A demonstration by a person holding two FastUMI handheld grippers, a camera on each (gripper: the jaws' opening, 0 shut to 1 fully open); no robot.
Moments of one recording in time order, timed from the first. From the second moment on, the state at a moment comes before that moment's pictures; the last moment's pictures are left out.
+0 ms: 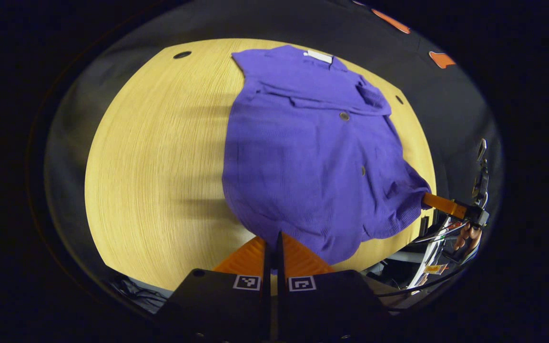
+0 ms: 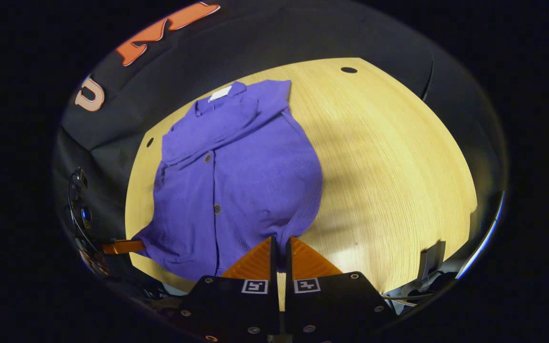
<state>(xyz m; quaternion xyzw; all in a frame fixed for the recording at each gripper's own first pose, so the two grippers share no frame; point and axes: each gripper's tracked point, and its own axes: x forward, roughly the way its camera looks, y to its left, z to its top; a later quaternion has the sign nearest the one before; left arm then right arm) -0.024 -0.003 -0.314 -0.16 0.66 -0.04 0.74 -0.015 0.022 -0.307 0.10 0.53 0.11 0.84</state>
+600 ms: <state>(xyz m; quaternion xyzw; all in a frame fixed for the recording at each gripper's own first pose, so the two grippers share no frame) 0.094 0.036 -0.248 -0.12 0.61 -0.13 0.78 0.059 0.049 -0.197 0.09 0.45 0.09 0.89</state>
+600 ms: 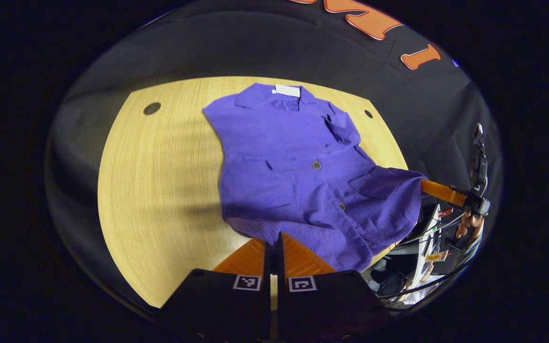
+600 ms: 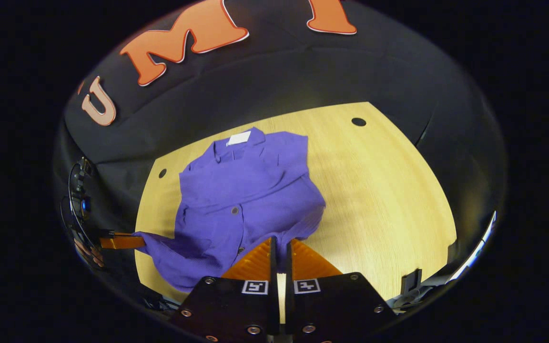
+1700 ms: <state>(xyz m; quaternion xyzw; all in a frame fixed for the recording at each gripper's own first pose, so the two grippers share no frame) 0.279 0.073 -0.285 -0.02 0.64 -0.02 0.77 0.279 0.065 -0.241 0.06 0.50 0.22 0.83</state>
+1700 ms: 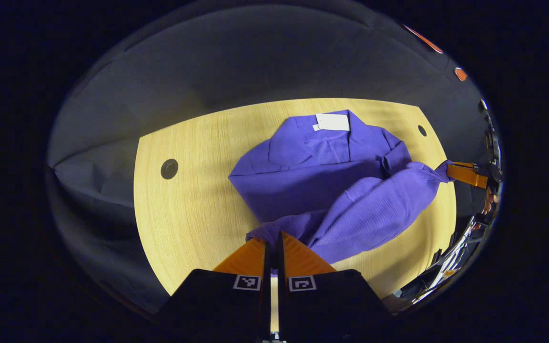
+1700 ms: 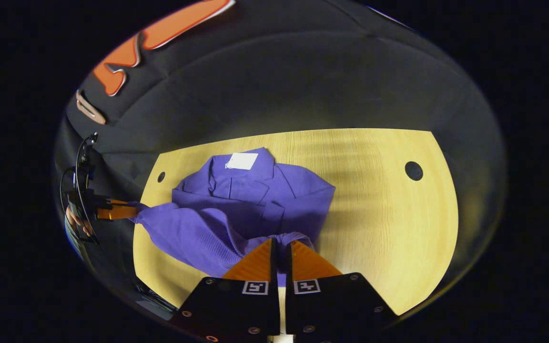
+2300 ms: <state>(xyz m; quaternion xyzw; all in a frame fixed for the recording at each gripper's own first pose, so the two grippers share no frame) 0.374 0.099 -0.292 -0.04 0.56 0.06 0.83 0.372 0.073 -0.243 0.13 0.49 0.21 0.84</state>
